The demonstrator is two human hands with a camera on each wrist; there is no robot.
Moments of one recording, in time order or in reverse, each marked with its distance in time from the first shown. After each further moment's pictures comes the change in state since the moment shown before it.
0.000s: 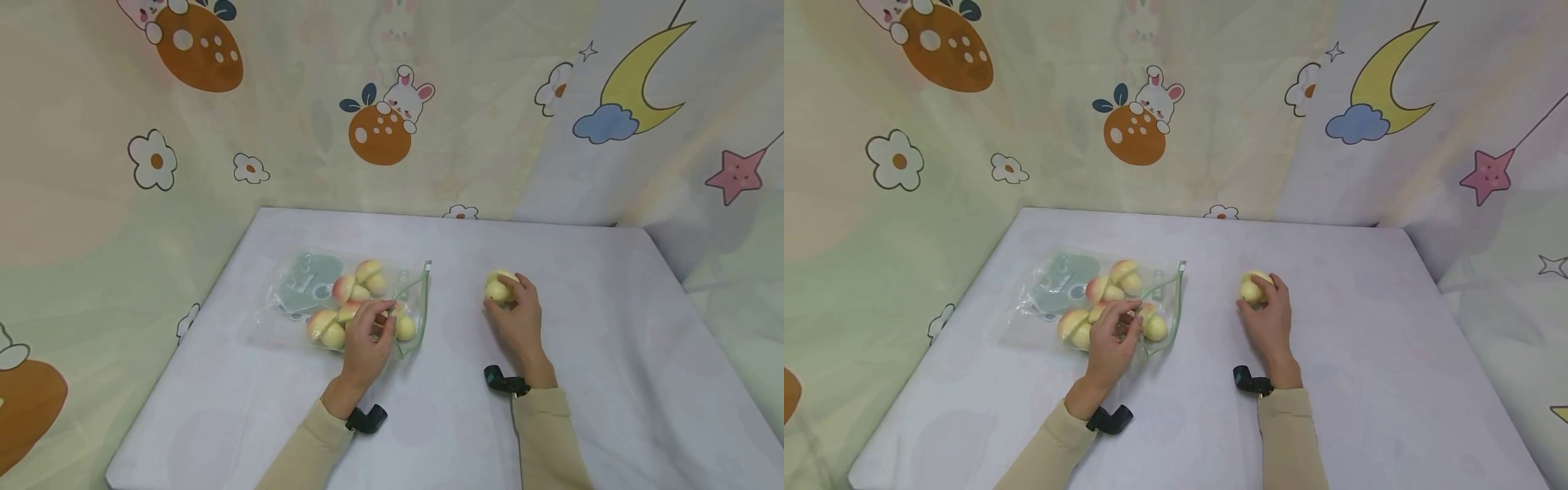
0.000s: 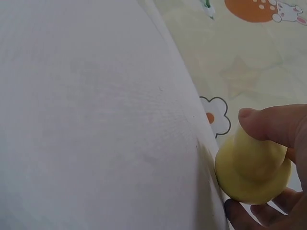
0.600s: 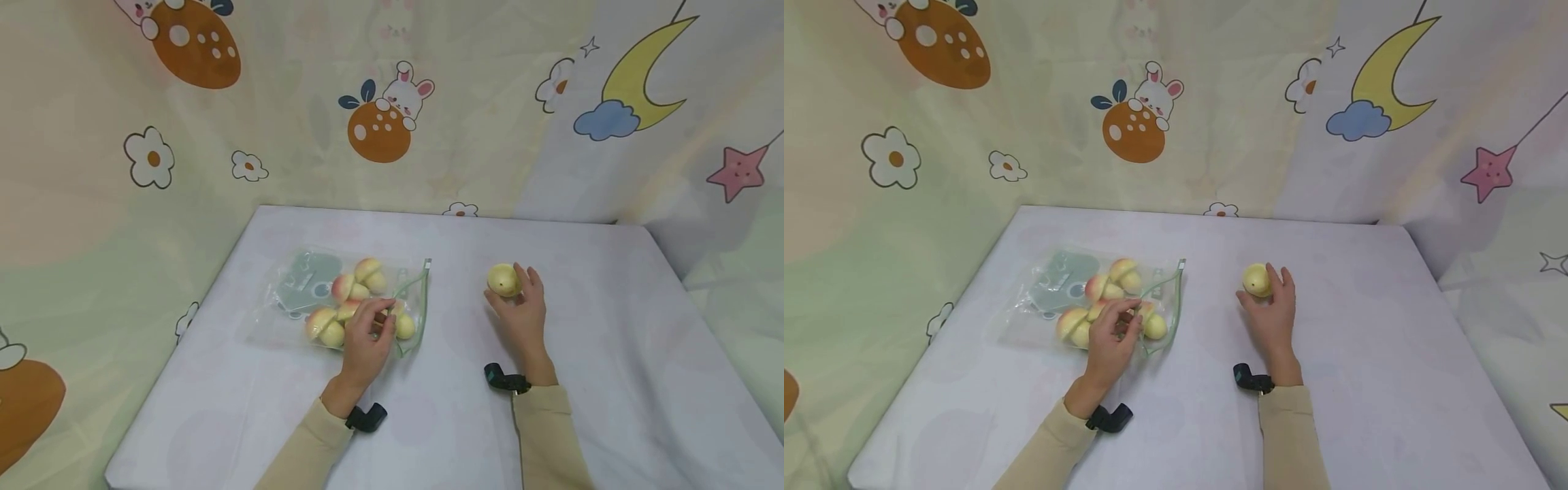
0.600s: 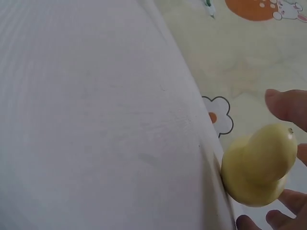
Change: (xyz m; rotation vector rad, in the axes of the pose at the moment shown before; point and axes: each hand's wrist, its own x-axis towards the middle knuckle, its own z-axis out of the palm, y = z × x) left_hand -0.001 -0.004 0.001 0.000 0.002 0.016; right_hand 0.003 0.000 -0.003 0.040 0.037 0.064
